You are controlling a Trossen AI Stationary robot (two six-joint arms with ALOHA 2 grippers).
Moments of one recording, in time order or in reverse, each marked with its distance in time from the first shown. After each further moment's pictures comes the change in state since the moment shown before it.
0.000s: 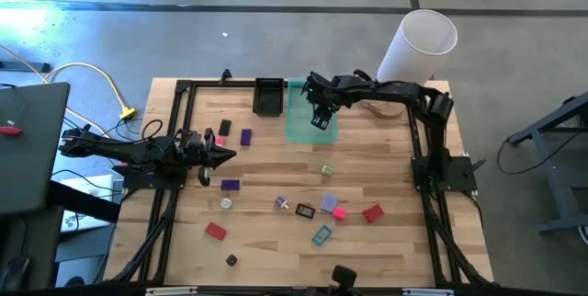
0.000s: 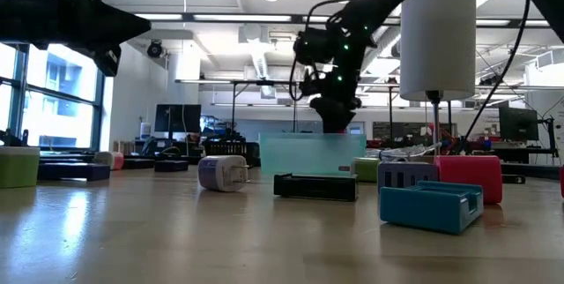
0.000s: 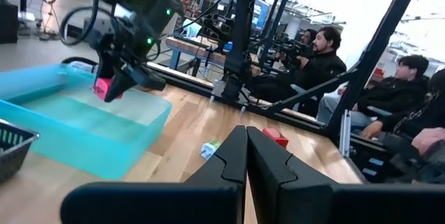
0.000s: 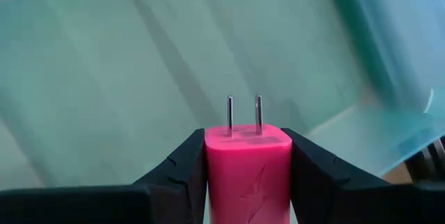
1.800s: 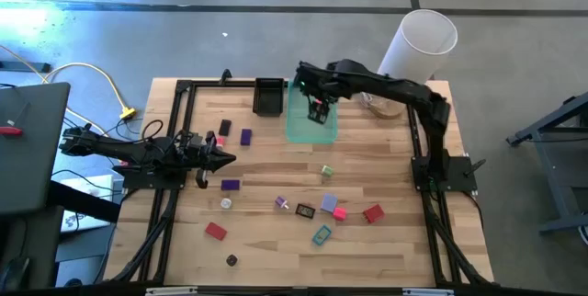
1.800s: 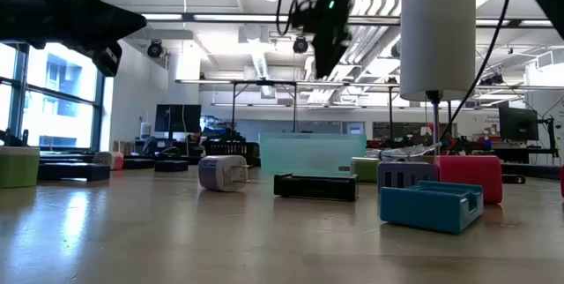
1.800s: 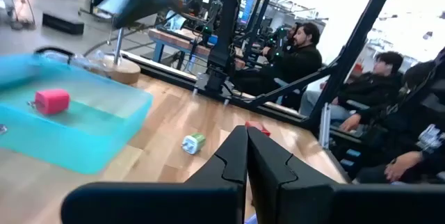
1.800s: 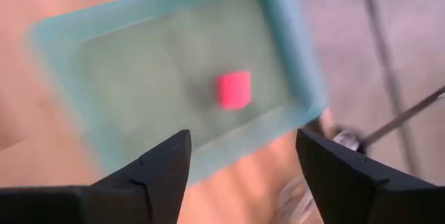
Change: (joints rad) left arm -0.020 0.000 0.000 -0.008 0.052 -0.044; right arm 0.161 -0.017 0.498 -0.583 0.107 0.078
